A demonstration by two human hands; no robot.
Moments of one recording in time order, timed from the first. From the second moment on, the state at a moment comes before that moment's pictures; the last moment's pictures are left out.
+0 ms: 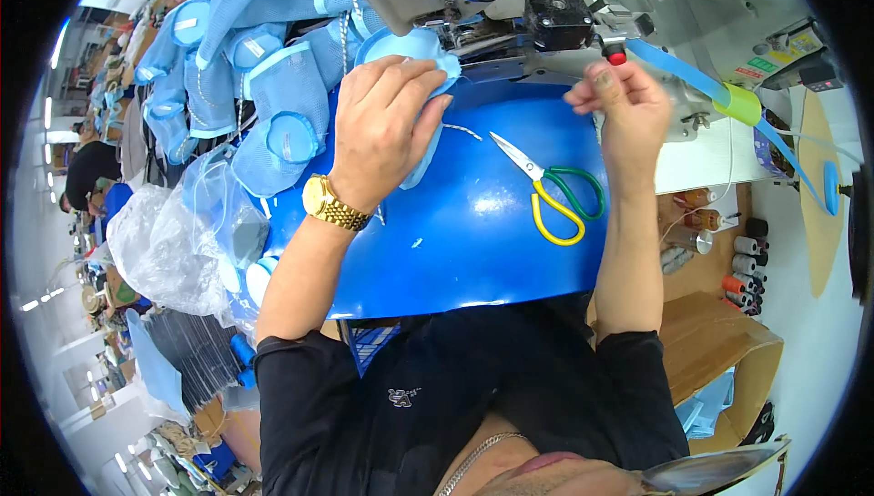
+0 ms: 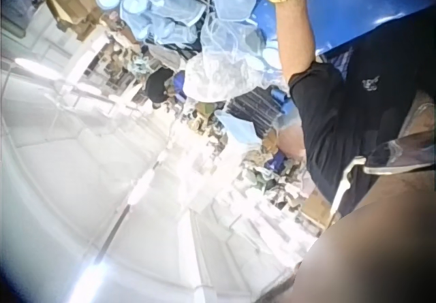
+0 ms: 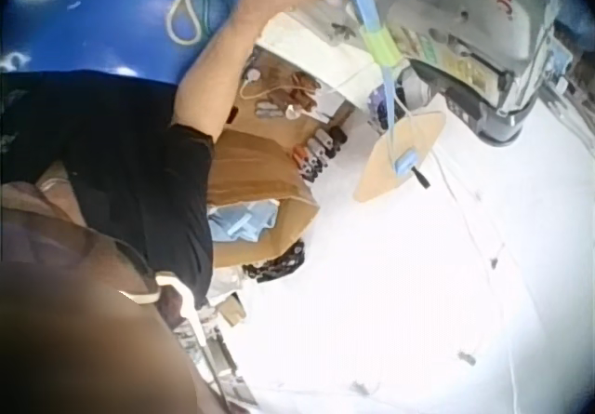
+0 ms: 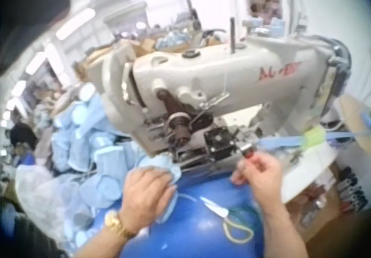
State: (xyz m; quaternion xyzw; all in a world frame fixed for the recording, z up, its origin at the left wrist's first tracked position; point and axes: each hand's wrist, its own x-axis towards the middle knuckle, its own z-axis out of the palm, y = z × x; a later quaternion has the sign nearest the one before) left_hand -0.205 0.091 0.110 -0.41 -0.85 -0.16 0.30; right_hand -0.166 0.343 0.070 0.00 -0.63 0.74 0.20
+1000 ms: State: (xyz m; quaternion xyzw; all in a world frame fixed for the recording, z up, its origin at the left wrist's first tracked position) left_hand -0.209 0.107 0.113 -0.39 -0.86 -0.10 0.31; right_hand -0.174 0.237 0.038 0.09 -0.45 0.89 -0.07
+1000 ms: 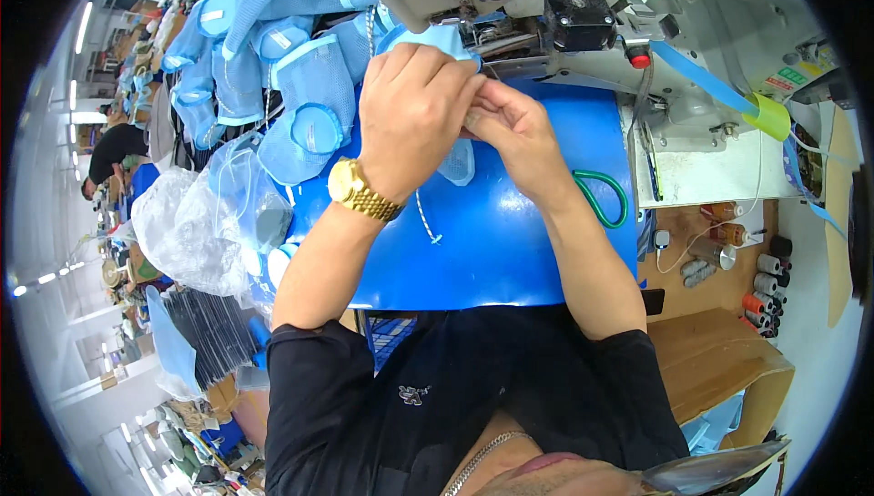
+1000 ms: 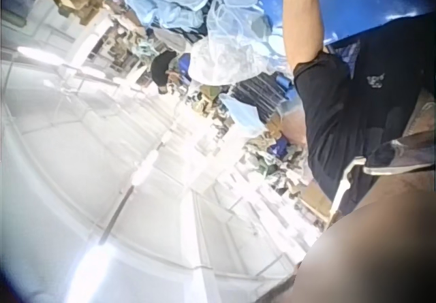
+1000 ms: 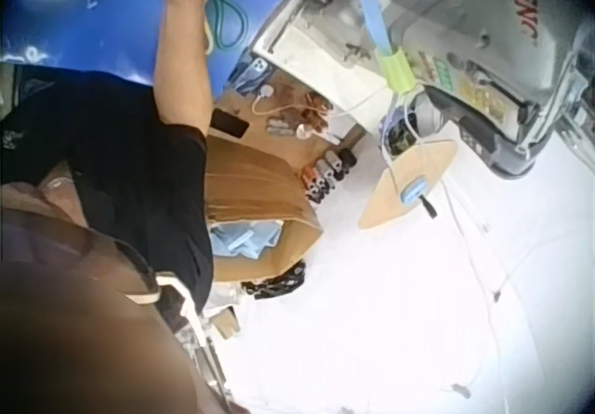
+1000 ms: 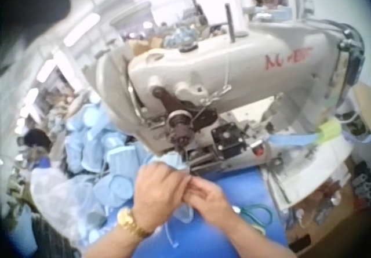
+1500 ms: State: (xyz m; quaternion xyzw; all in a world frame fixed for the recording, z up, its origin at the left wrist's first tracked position) left_hand -0.202 0.115 0.103 -0.34 -0.87 -0.13 0.34; right_hand -0.171 0.237 0.044 0.05 -0.48 0.87 -0.09
